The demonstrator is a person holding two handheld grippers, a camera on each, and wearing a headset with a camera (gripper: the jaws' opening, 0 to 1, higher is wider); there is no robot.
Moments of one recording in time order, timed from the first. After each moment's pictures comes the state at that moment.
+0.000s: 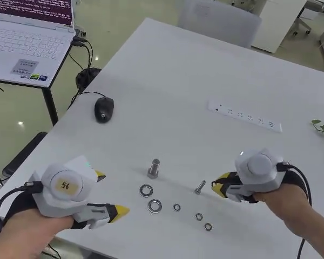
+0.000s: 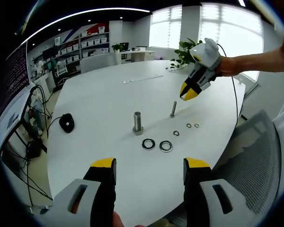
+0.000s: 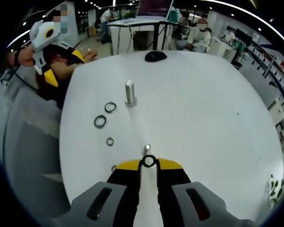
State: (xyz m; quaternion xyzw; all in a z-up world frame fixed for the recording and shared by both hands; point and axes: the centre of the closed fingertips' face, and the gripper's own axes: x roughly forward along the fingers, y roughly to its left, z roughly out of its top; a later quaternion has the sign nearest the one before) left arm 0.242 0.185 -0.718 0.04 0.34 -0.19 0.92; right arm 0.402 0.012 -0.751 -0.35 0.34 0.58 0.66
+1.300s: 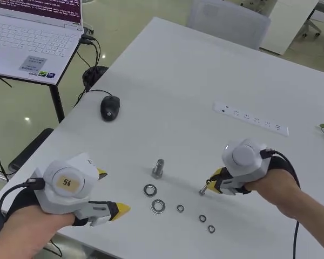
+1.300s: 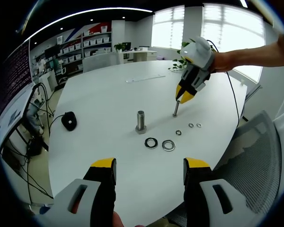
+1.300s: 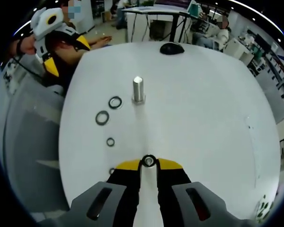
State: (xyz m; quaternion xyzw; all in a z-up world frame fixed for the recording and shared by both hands) left arm 0.240 0.190 -0.718 0.03 0.34 -0.18 0.92; right arm 0.402 0.029 -0.762 -0.41 0.35 0.60 0.59
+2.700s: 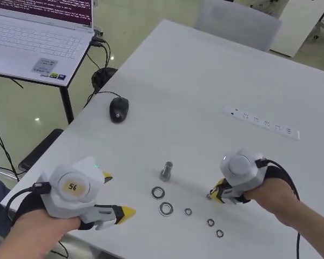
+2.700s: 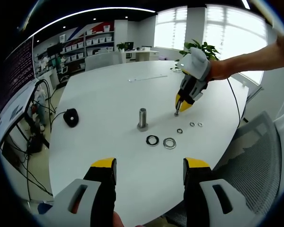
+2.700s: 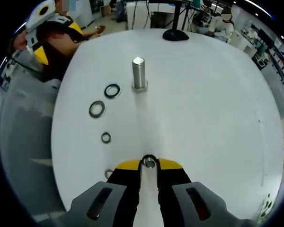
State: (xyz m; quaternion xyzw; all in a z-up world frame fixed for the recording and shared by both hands) left arm 0.234 0.195 -0.721 0.03 0.34 -0.17 0.92; right arm 0.401 0.030 -0.805 -0.42 0.38 0.59 0.58
